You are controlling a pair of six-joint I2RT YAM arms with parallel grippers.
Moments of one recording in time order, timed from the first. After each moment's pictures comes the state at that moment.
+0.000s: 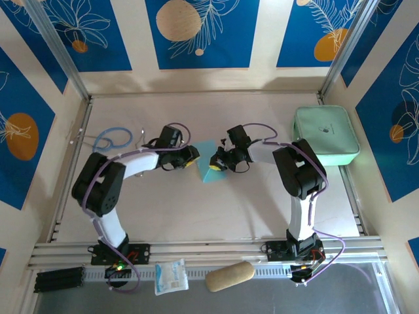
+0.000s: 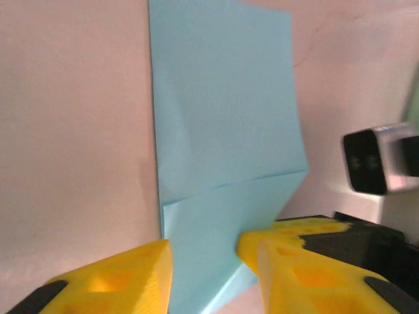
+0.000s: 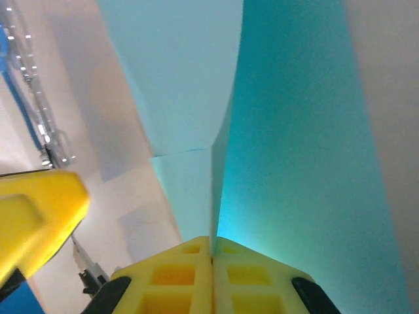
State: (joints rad) left arm -0.46 1.74 0.99 -0.10 0.39 -0.97; right arm 0.47 1.95 1.11 -0.18 -0.65 0.83
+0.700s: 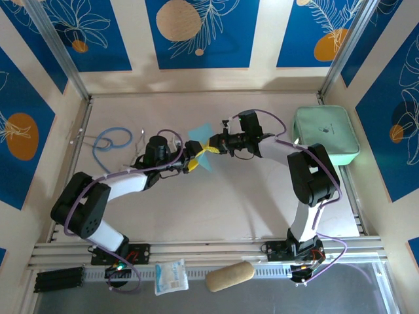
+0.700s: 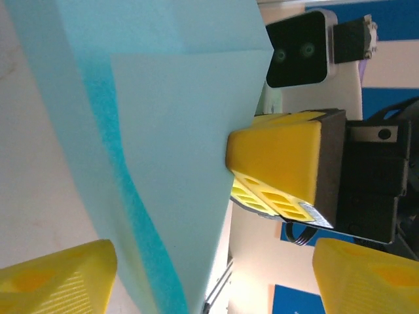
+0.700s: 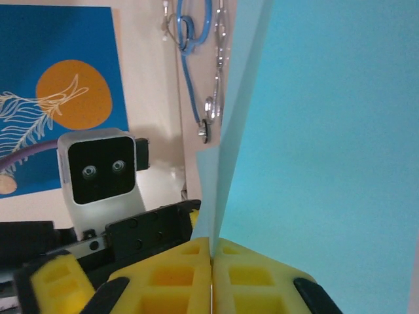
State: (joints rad) left arm -0.50 1.54 0.68 0.49 0.59 -1.30; right arm 0.40 1.83 1.11 0.06 -0.96 0.98
